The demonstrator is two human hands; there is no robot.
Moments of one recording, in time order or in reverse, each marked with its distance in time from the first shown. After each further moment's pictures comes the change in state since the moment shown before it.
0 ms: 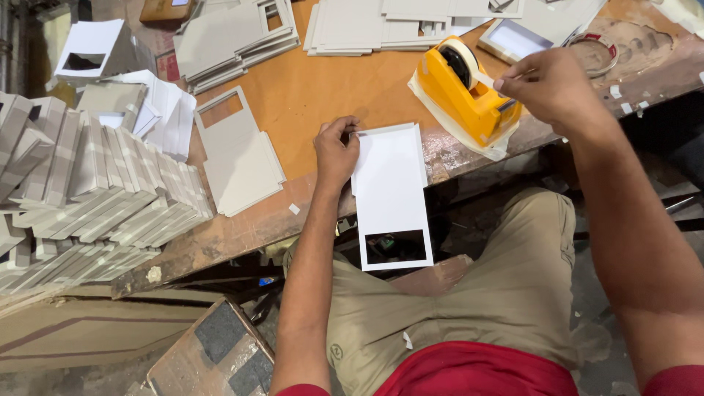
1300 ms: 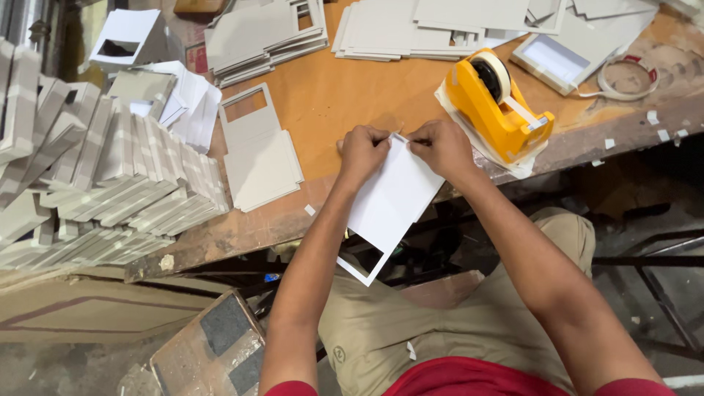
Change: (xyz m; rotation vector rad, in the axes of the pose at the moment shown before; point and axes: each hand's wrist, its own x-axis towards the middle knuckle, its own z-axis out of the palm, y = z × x) left_hand 0.014 -0.007 0.012 0.213 -0.174 -0.107; right_hand 0.004 -0.012 0.181 0.009 -0.035 -0.421
